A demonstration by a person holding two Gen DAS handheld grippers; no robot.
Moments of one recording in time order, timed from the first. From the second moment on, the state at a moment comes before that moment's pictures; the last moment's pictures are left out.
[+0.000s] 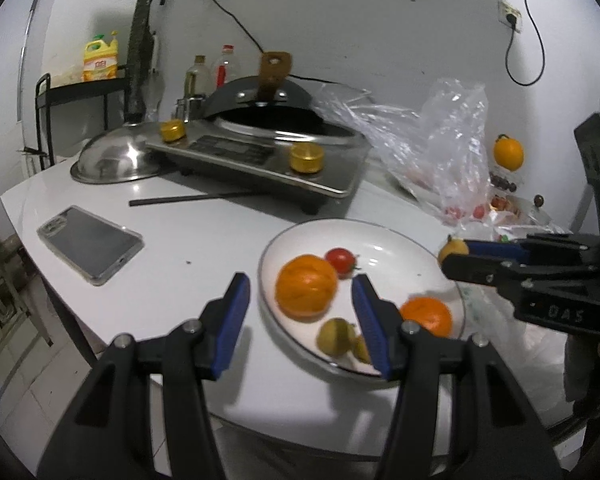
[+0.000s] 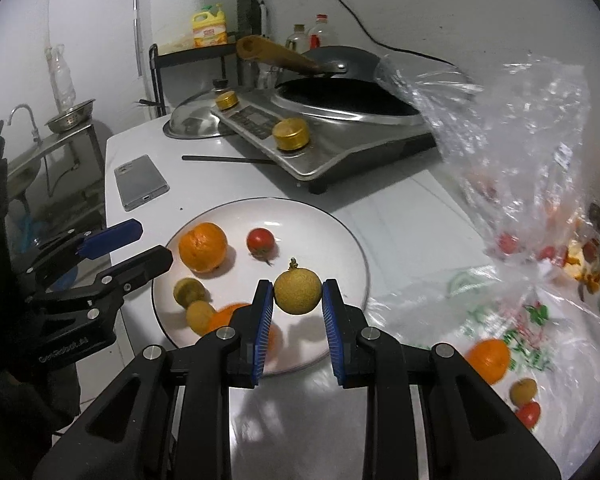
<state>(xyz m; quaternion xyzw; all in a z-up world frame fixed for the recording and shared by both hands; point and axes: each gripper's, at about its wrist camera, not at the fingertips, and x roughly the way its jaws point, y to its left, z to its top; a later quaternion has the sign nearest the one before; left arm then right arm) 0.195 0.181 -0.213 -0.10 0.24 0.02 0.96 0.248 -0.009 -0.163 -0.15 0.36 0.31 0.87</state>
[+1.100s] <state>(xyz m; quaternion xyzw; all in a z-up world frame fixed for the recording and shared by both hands) 0.195 0.235 -0.235 -0.13 0.26 0.06 0.95 0.299 0.066 -0.209 -0.15 0.41 0.30 0.85</state>
